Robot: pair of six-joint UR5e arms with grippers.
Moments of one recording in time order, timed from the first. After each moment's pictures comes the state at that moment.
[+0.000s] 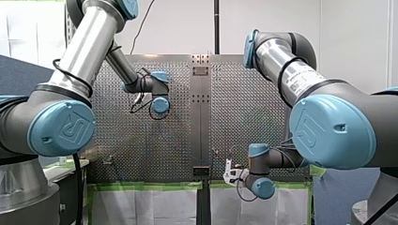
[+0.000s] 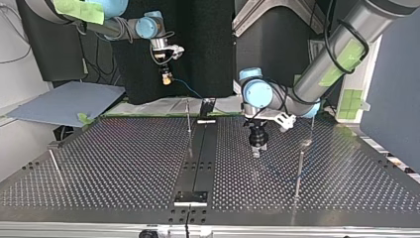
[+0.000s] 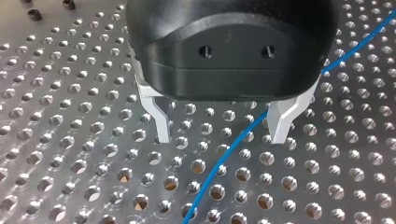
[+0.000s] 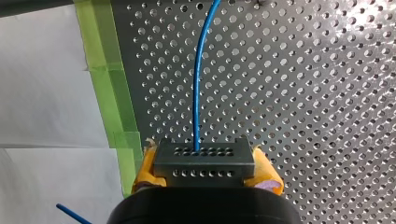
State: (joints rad) left arm -0.30 -2.05 -1.66 -2.49 -2.01 -0.92; right arm 2.03 -0.58 1.96 -1.29 1.51 1.70
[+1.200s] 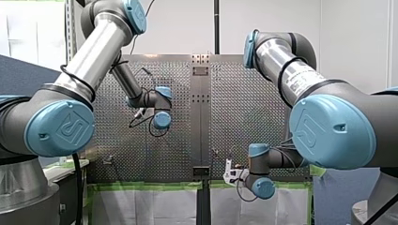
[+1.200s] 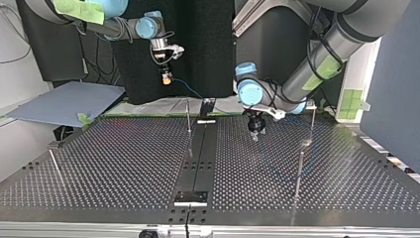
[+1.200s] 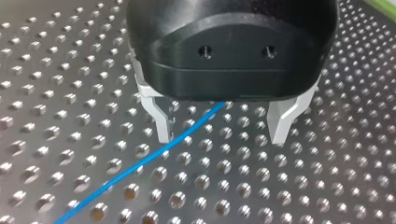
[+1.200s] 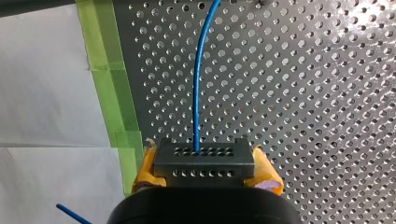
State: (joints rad) left arm -0.31 -2.19 -1.66 -2.53 -2.10 -0.89; right arm 2.03 -0.58 1.96 -1.28 1.51 1.70
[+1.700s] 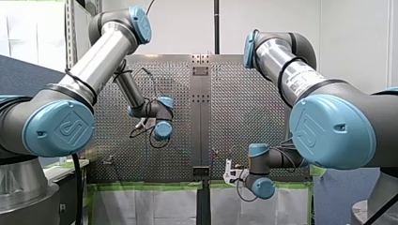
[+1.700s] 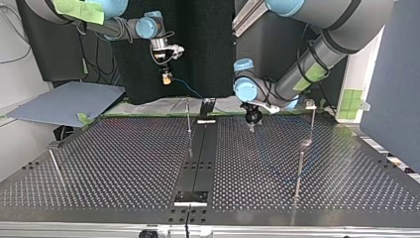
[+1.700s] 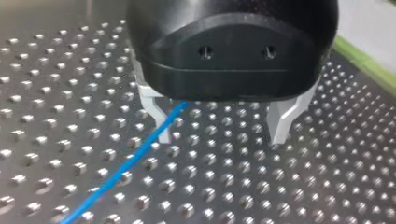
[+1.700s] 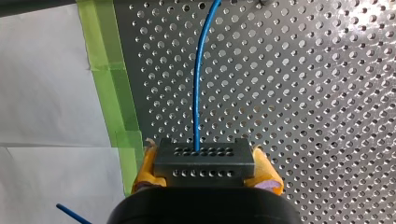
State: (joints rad) left arm -0.33 -2.28 -1.66 -2.55 -2.10 -0.91; right arm 2.04 -0.58 1.96 -1.28 1.51 1.70
